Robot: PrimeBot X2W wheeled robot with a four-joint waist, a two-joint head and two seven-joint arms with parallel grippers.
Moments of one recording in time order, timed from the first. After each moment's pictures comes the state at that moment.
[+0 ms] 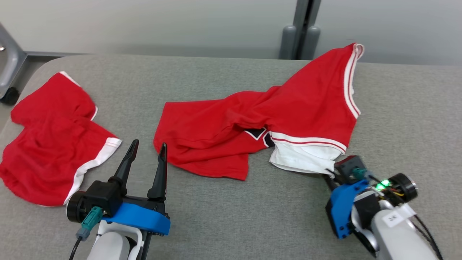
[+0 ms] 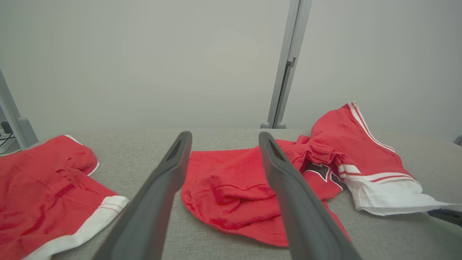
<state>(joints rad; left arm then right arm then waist) -0.20 0.15 -0.24 0.28 -0.29 -0.11 -0.26 -0.37 -0.18 0.29 0.51 0.00 0.13 0.23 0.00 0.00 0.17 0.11</state>
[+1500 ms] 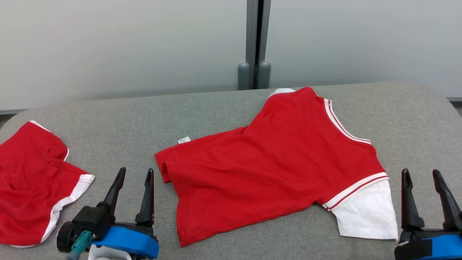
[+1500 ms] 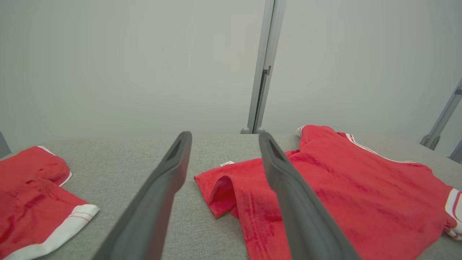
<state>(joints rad) -0.09 0.17 -0.20 0.27 -0.31 -0.09 -0.26 0.07 -0.05 -0.21 -0.05 0.12 0.13 -0.16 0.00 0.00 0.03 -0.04</state>
